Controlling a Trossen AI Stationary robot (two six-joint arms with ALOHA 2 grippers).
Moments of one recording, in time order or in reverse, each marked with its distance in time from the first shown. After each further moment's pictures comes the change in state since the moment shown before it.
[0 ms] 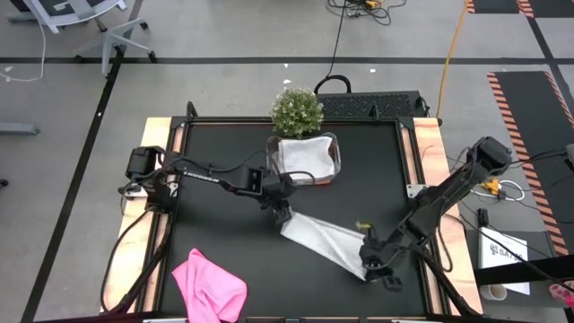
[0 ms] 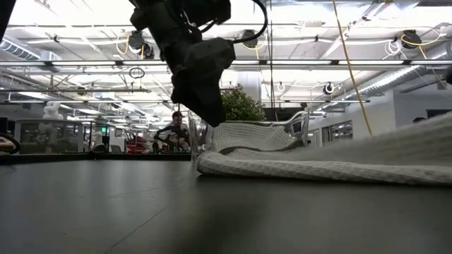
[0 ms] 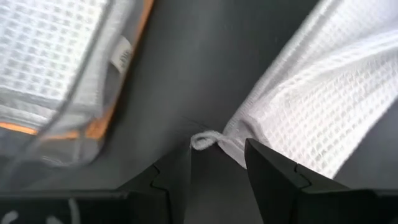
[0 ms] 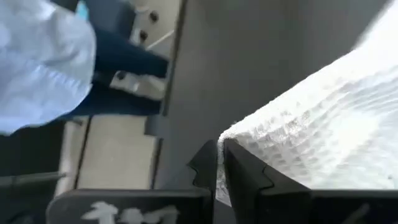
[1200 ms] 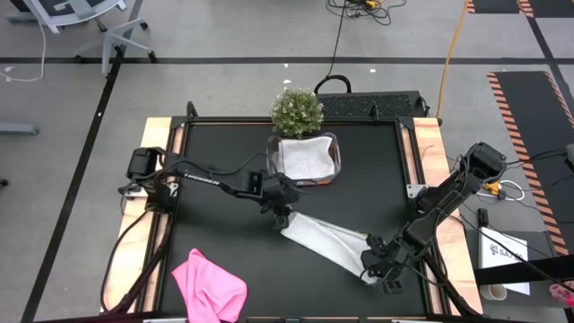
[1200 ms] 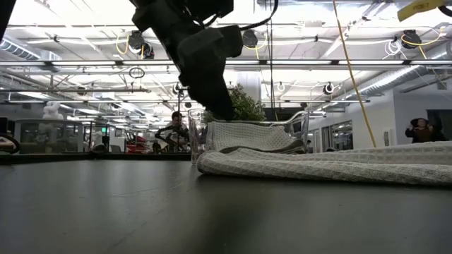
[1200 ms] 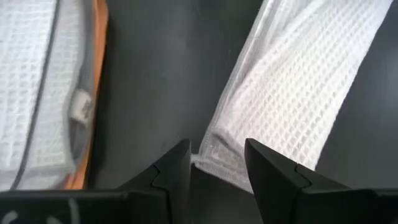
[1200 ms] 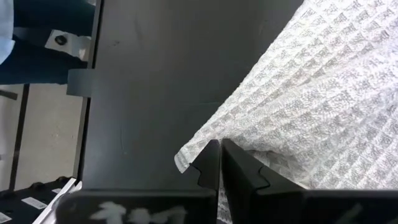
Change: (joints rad) left arm -0.019 0.010 0.000 0.086 0.059 0.239; right arm 0.074 0.121 -0.001 -0.100 0.089 -0.019
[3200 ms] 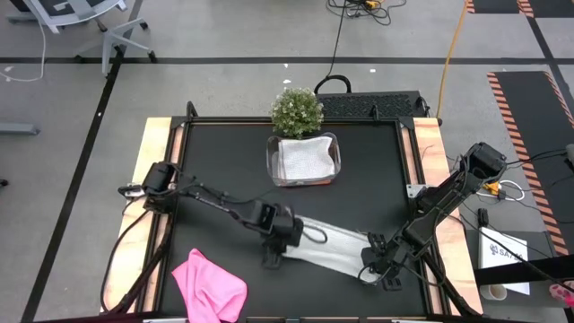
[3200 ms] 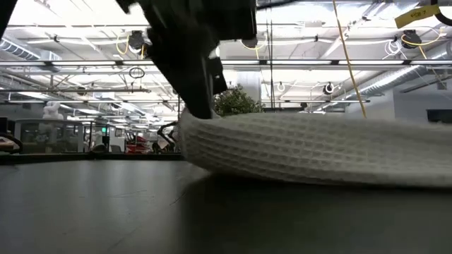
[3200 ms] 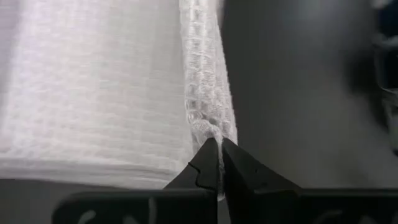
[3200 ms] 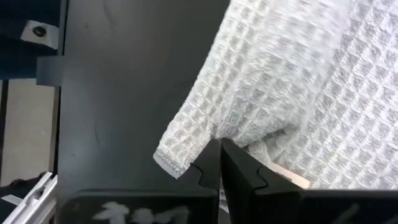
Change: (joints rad) left arm -0.209 0.177 0.223 -0.248 0.237 -0.021; right arm -0.008 -0.001 0.000 -0.070 0.004 0.003
